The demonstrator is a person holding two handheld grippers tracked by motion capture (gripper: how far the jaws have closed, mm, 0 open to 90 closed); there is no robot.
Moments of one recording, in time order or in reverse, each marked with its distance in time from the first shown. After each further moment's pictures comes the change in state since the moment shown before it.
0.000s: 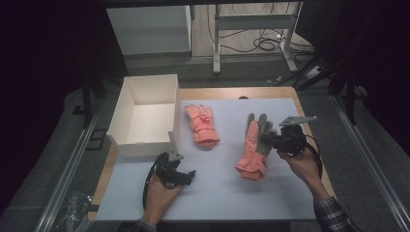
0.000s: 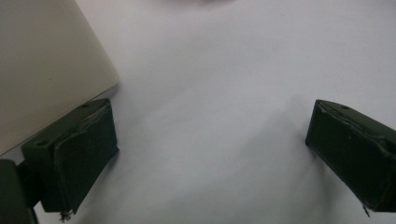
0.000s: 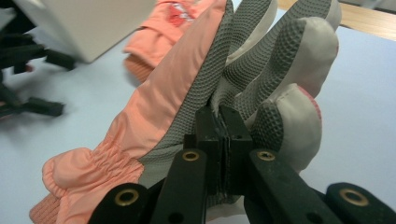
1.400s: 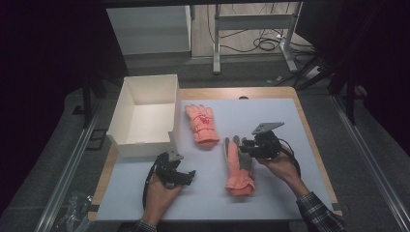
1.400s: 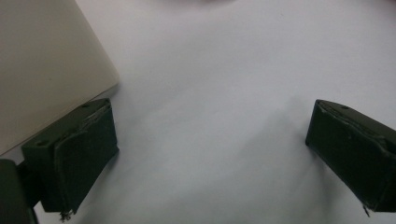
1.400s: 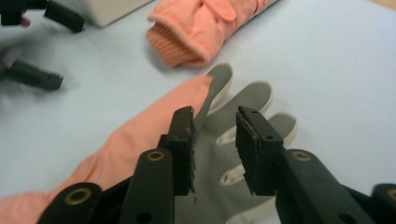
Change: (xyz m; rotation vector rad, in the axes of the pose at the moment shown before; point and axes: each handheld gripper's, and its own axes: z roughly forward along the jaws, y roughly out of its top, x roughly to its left) left arm 0.000 0.000 0.000 0.004 -0.001 0.002; right arm 0.026 -0.001 0.064 0.079 0.057 -0.147
